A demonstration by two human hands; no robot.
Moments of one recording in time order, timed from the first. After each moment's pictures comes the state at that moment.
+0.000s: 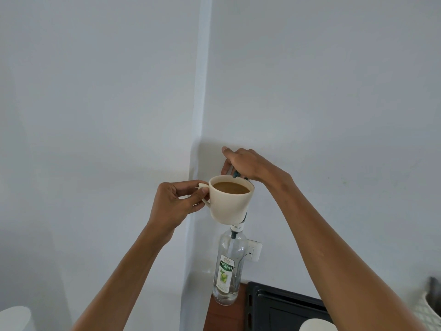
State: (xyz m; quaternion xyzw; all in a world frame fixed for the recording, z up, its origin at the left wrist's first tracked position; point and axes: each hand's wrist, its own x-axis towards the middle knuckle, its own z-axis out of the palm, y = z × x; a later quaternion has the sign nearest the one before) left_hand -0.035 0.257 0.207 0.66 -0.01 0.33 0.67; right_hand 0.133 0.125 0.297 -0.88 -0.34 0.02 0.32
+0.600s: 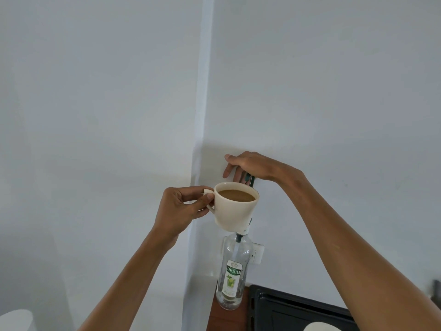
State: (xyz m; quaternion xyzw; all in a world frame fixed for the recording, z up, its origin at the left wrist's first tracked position) left_hand -0.035 0.254 0.203 0.67 -0.02 0.32 0.67; right_hand 0.136 0.111 0.310 -0.86 -0.40 0.09 0.29
